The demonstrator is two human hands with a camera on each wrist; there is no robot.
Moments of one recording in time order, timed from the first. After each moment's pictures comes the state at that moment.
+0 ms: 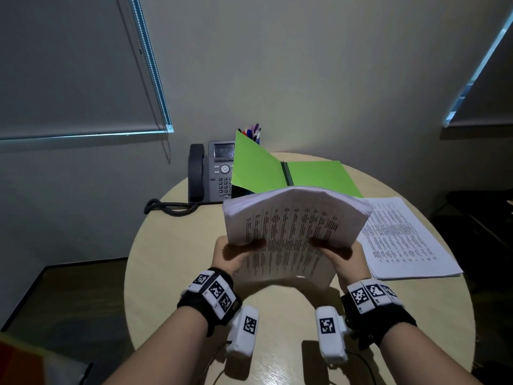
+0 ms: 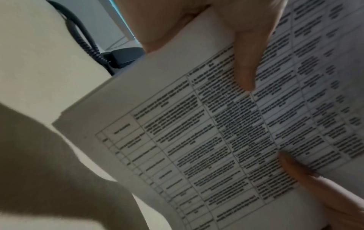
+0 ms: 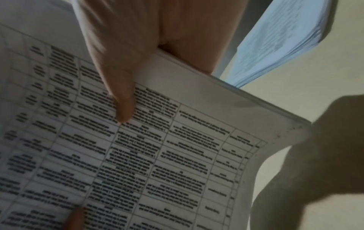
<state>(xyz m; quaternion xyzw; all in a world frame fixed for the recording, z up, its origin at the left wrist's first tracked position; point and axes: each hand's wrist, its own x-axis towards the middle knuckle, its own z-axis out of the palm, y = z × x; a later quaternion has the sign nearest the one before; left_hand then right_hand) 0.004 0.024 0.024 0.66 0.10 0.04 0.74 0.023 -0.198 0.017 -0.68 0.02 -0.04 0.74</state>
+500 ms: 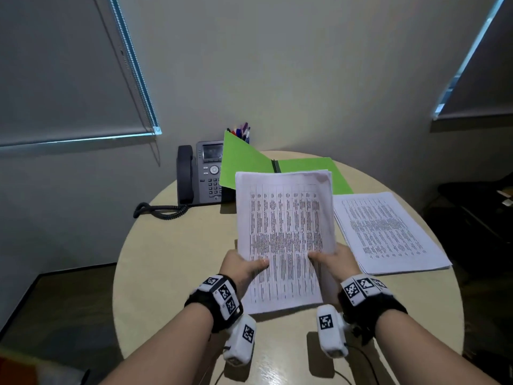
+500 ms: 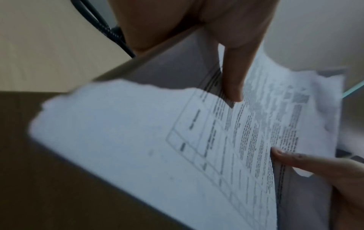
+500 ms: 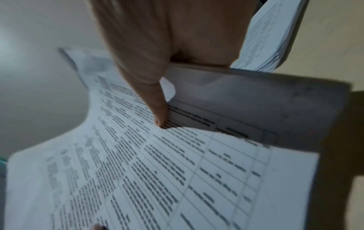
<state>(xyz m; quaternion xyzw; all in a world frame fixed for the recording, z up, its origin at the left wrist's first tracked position) 0.015 -0.010 -0.016 0.66 0.18 -0.08 0.73 0.036 -0.222 0.001 -0.78 0.13 0.06 0.61</state>
